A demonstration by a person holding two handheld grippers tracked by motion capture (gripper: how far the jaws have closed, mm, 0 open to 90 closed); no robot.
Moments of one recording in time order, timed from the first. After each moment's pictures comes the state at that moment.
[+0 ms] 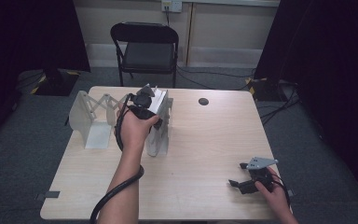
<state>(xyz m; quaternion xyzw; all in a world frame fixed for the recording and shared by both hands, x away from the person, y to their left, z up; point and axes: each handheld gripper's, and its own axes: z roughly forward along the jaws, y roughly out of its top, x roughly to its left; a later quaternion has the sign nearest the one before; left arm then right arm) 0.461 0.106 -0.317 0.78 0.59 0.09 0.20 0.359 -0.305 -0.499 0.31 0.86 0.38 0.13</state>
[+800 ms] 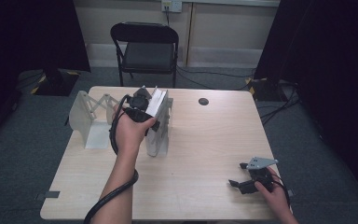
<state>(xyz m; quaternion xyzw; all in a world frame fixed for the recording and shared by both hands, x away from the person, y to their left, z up) 0.448 0.114 -0.312 0.78 0.58 0.08 0.21 0.359 -0.305 -0.499 0.31 0.86 0.38 0.13</state>
